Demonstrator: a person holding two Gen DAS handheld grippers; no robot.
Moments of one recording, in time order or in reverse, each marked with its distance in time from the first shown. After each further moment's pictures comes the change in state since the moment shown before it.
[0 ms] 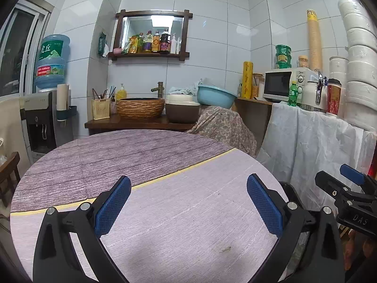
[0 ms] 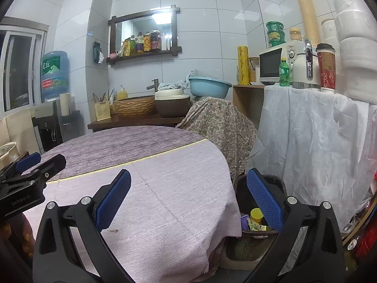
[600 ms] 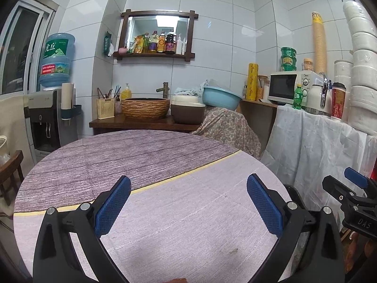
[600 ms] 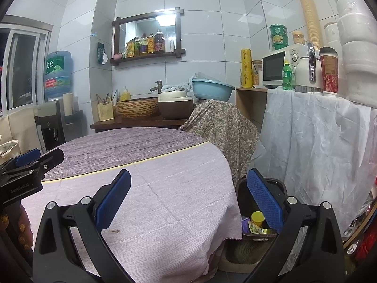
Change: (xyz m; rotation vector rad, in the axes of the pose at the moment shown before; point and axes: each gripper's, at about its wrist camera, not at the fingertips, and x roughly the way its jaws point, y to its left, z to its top) left arm -0.002 0.016 0.005 -0.018 0.002 0.018; right arm -0.003 0.001 0.001 -0.015 -0.014 0.019
